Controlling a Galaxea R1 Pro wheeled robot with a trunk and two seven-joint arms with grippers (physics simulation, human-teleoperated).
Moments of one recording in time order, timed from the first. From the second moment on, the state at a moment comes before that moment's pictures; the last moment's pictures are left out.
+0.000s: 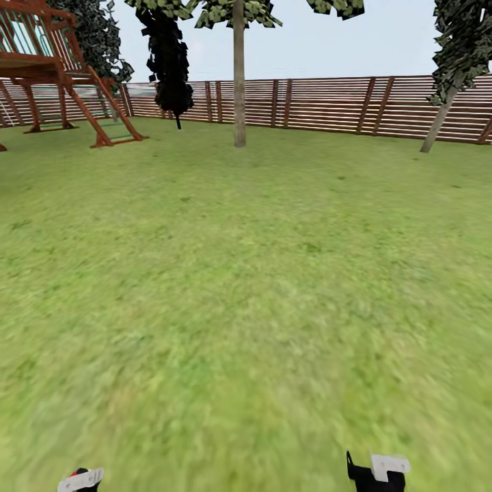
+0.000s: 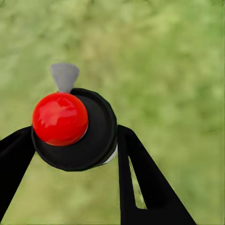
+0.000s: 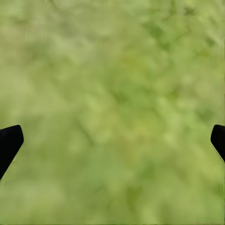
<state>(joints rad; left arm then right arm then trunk) -0.30 0.23 0.04 -0.17 0.26 -0.54 -0.09 -0.39 -0.06 -0.61 -0.13 0.56 -0.58 -0.10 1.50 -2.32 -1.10</state>
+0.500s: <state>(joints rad) -0.30 0.23 0.04 -0.17 0.26 -0.54 -0.09 -0.39 -0.06 -0.61 -0.13 0.56 -0.58 -0.10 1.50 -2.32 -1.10</state>
